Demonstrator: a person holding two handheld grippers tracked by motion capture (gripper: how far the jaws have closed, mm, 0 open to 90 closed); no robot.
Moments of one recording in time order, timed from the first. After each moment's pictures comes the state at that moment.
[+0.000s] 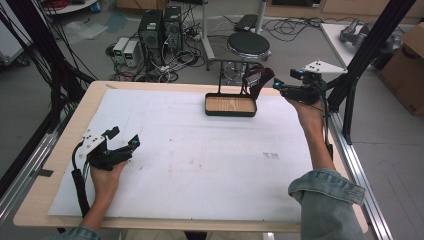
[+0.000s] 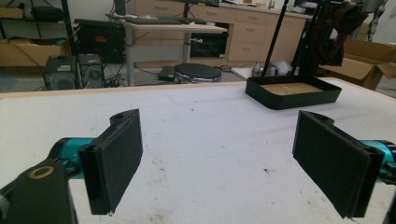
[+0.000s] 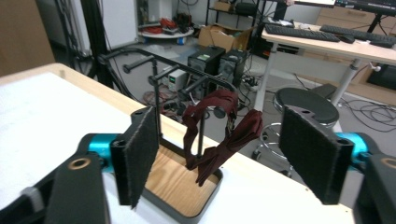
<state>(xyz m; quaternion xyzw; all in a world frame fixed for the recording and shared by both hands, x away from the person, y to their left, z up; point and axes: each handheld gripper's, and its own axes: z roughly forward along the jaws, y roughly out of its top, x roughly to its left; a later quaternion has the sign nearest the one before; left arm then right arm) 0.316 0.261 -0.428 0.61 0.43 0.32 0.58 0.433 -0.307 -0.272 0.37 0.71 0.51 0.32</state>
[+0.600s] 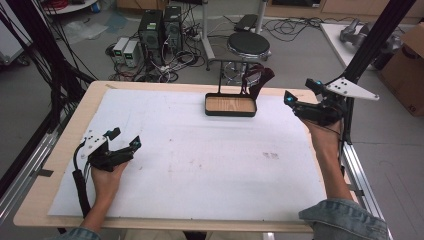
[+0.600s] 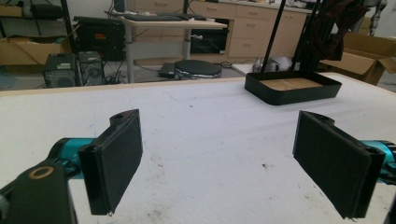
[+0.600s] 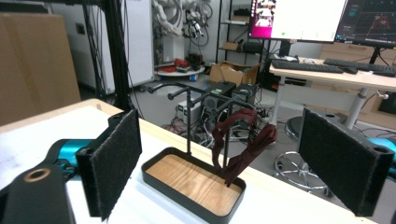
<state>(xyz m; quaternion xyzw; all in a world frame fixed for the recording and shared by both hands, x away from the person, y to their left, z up) 0.314 0.259 -0.428 0.62 0.43 0.32 0.57 0.356 -0.322 -0.266 0.35 0.66 0.58 0.32</state>
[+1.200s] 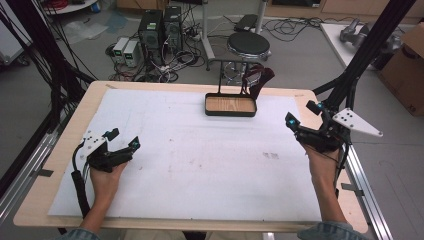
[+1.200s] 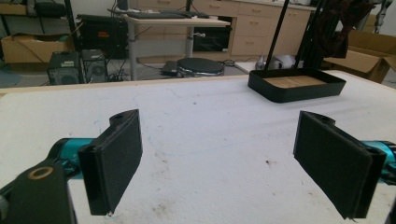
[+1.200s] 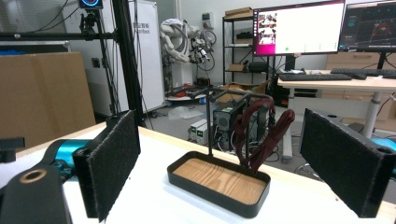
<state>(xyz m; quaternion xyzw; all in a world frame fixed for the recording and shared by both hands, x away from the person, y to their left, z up) 0.313 0.261 -0.428 0.62 0.43 0.32 0.57 0.311 -0.323 -0.311 0.35 0.62 0.63 0.31</state>
